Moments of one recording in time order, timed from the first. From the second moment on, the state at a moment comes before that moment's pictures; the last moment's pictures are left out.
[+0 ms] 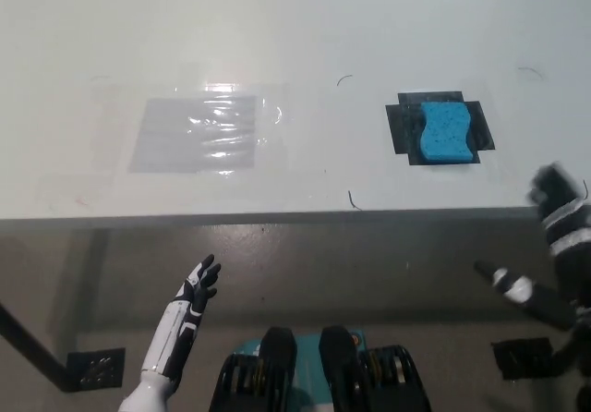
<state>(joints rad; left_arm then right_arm) -0.06 0.09 -0.06 0.28 0.11 -0.35 -0.02 -0.09 -0.15 -0.11 -0.21 0.19 -0.25 0.11</state>
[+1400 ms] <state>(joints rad) -0.05 0.09 -0.06 0.29 0.11 -0.35 -0.02 -1.15 -0.16 -0.13 1.05 0.26 -0.03 -0.01</state>
